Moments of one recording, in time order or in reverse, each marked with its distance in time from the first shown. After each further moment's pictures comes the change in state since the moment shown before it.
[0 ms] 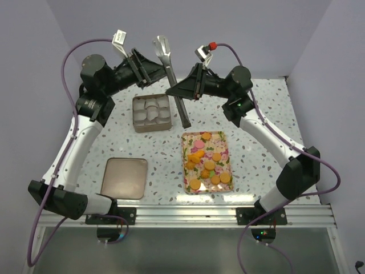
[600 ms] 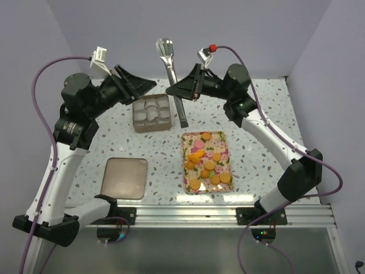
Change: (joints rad) left arm 0.000 -0.214 -0.052 -0.314 -0.250 0.157; right arm 0.001 -0.021 -0.001 -0.175 0.102 -0.087
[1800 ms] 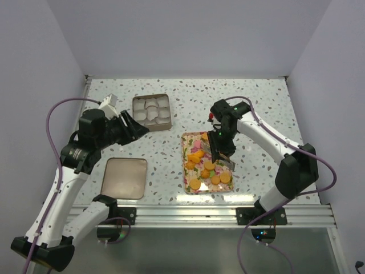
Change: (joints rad) left arm 0.000 -0.286 -0.427 -0.312 -0.152 0.158; right arm -0.002 0.029 -0.084 -1.606 0.602 -0.785
